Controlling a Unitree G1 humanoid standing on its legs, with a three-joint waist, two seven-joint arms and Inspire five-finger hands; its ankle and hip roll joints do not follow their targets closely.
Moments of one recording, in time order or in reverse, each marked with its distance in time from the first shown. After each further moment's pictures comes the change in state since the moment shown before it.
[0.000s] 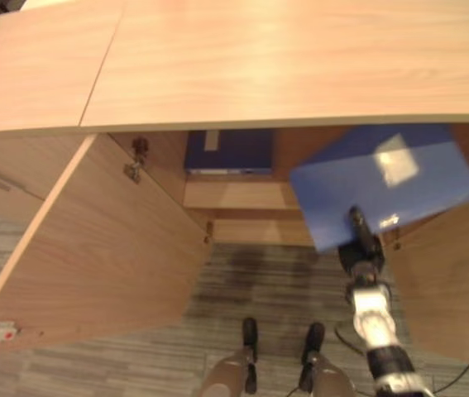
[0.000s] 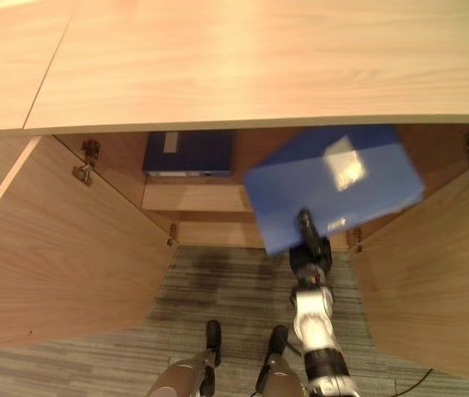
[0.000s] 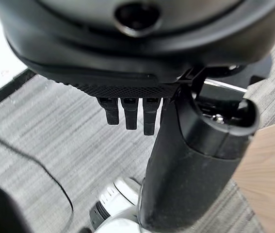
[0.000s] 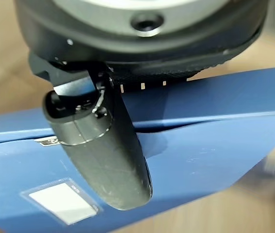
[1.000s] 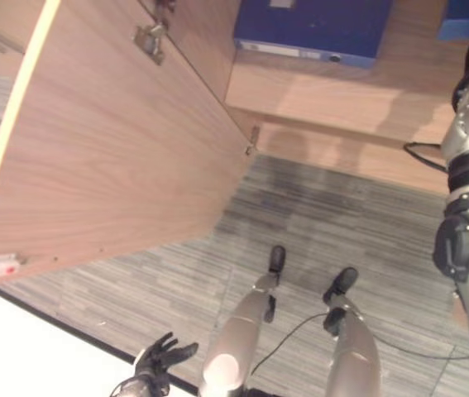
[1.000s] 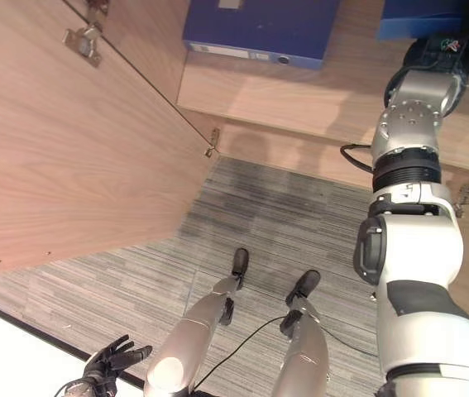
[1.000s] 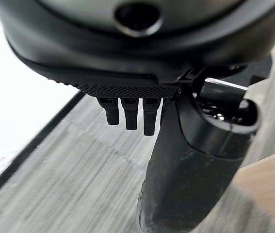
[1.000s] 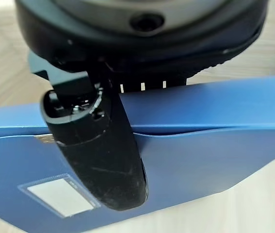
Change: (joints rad) left arm -0.101 0.239 -0.190 -0.263 0.101 -0.050 0.042; right arm -1.021 -0.459 -0.040 0.641 0.159 -0.088 -0.257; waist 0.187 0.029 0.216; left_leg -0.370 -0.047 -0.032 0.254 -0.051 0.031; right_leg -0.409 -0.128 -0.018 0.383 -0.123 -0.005
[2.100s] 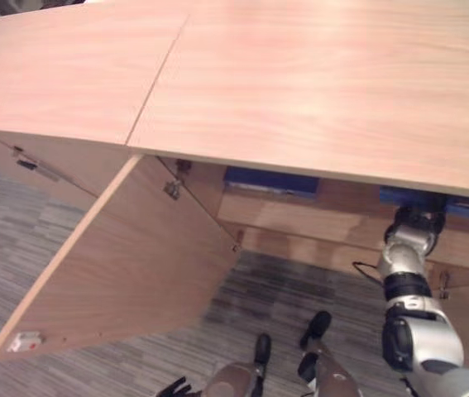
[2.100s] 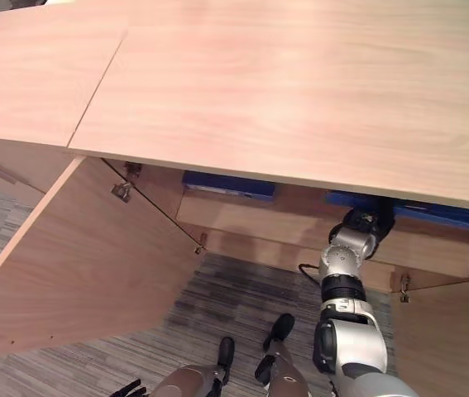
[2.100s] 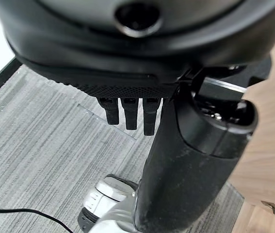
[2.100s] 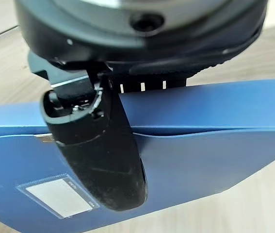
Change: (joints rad) left arm 0.181 -0.082 -0.011 -0.072 0.056 0.117 -0.009; right arm 0.692 0.262 -0.196 -0.261 -0.076 -0.092 -0.026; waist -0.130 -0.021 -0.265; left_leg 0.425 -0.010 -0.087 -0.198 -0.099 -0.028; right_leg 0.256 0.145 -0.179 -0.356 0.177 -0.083
